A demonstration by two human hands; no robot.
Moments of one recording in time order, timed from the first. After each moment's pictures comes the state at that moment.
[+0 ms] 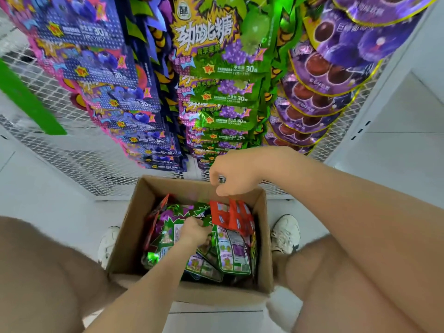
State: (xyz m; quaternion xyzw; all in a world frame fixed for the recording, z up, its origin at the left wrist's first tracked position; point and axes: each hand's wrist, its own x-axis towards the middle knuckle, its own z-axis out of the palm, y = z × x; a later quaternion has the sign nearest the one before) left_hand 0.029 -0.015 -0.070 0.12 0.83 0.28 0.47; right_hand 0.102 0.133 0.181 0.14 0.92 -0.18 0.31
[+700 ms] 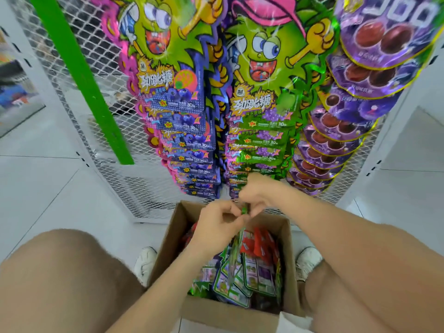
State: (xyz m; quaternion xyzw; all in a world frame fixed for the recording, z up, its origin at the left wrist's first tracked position) left_hand 0.024 -0.060 0.131 0.42 0.72 0.48 0.28; right_hand 0.079 0.091 0.190 0.46 0.78 -0.39 0.14
